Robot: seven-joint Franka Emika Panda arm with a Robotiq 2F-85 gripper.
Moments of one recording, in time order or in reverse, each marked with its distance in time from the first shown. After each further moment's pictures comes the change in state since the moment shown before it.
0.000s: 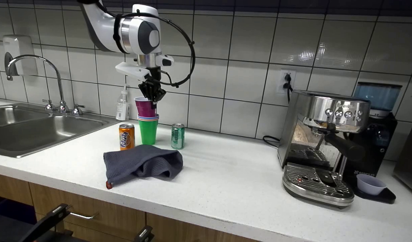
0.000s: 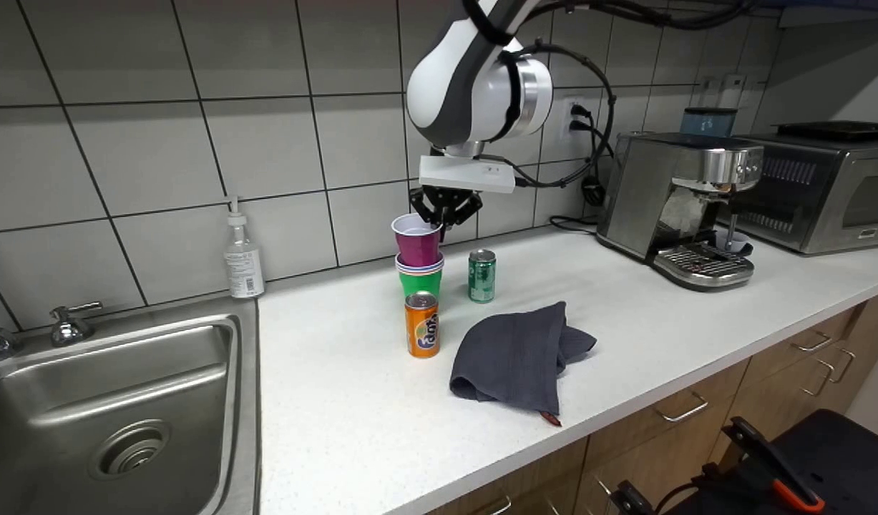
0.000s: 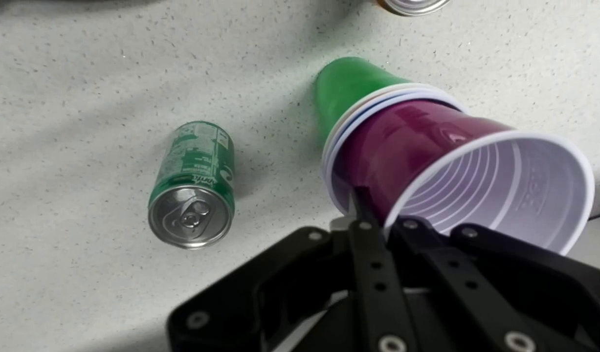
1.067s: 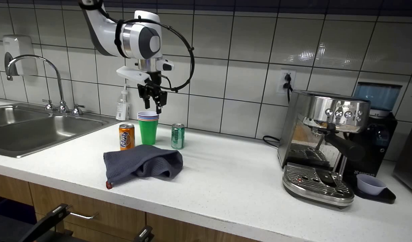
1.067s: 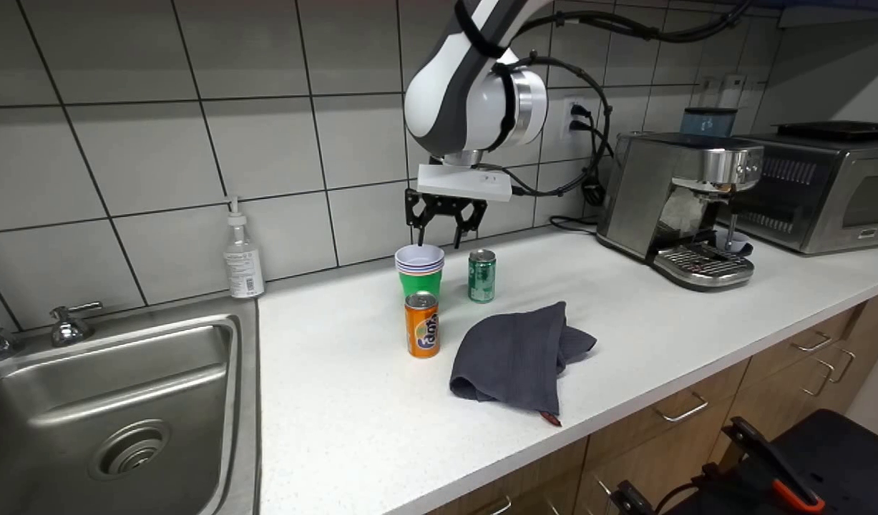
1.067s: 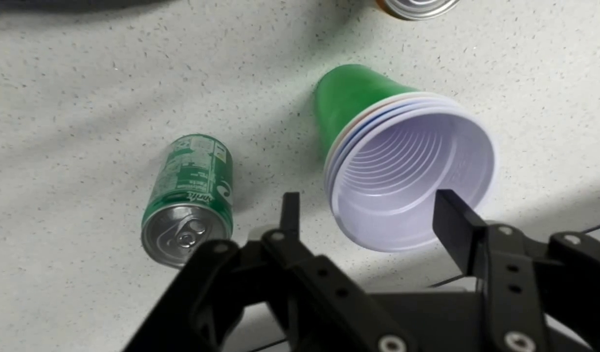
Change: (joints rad) arm 0.000 0.037 0.000 0.019 0.022 0.000 0.000
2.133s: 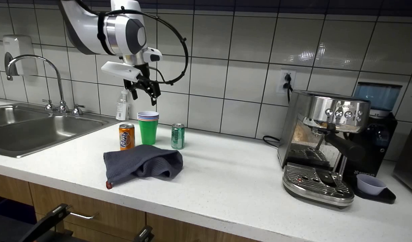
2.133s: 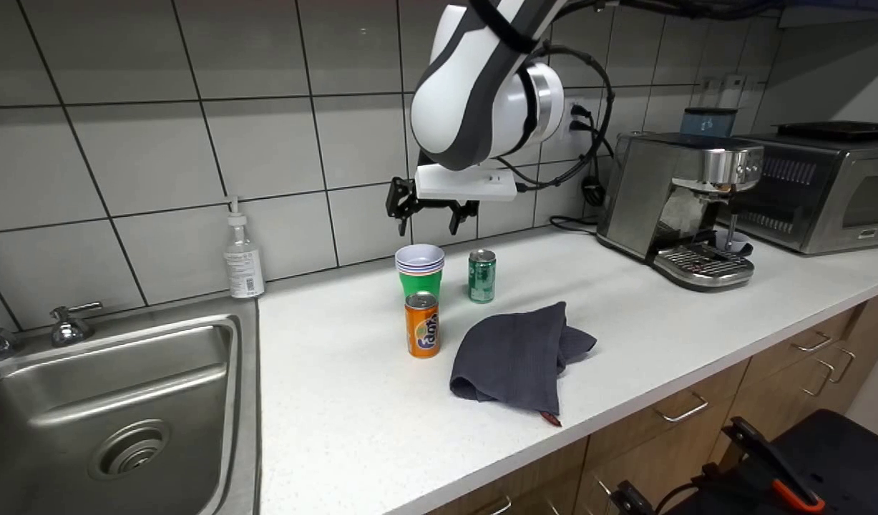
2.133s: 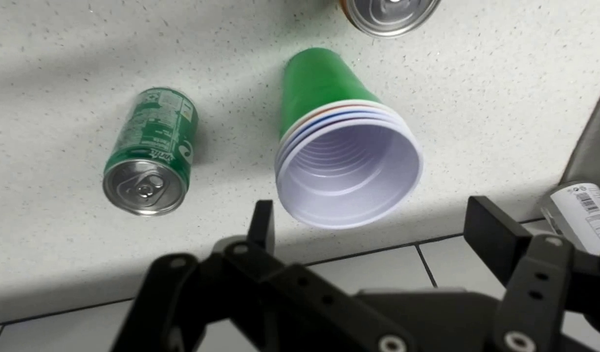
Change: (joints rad) arm 0.073 -0.118 -0.022 -0.165 -0.147 0.190 0.001
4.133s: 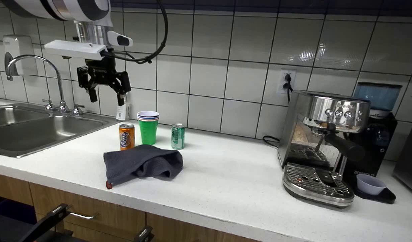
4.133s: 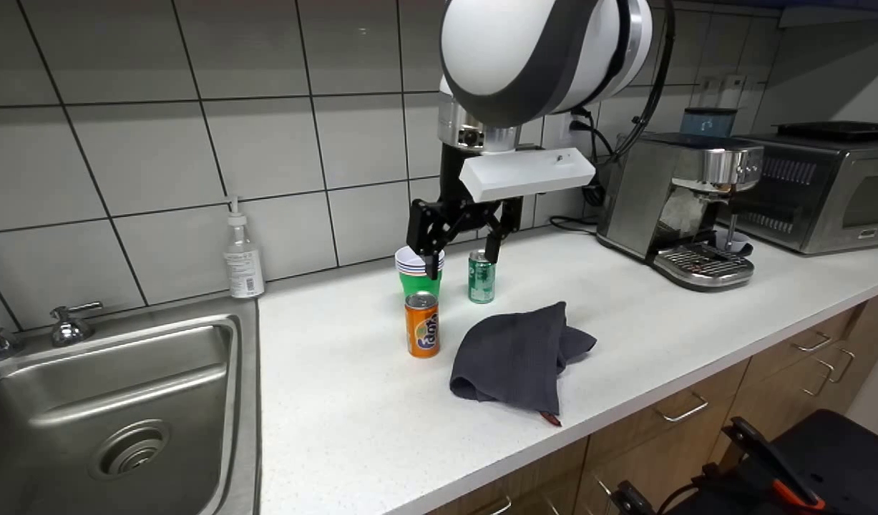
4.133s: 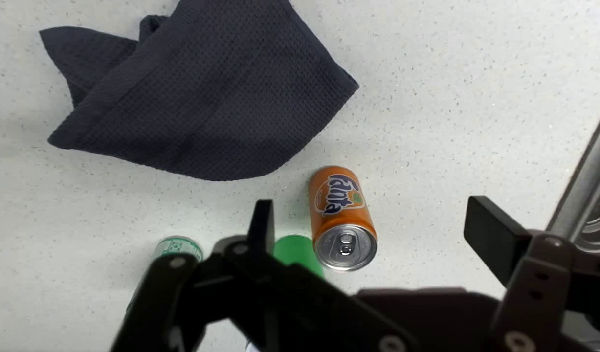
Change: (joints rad) arm 0.014 -0.385 0.119 -0.323 0.061 -0.309 -0.159
